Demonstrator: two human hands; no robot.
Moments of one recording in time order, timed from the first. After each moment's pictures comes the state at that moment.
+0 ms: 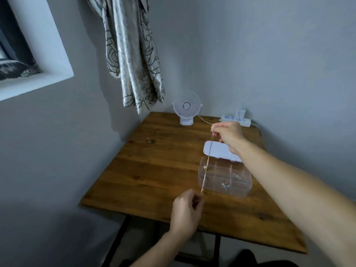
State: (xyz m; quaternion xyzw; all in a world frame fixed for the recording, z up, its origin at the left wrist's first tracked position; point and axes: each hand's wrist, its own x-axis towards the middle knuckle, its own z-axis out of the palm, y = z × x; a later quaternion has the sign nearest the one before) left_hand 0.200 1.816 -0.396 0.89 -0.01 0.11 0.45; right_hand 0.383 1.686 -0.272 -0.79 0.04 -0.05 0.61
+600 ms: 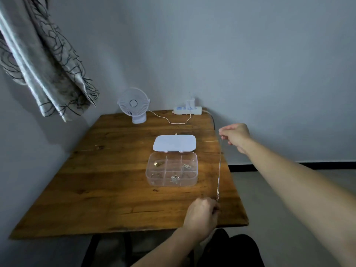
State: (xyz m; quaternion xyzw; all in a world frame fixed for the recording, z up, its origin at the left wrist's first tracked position) left_hand 0.212 1.647 -0.412 0.92 -0.23 -0.01 0.32; right_hand 0.368 1.472 -0.311 -0.79 0.17 -0.08 0.58
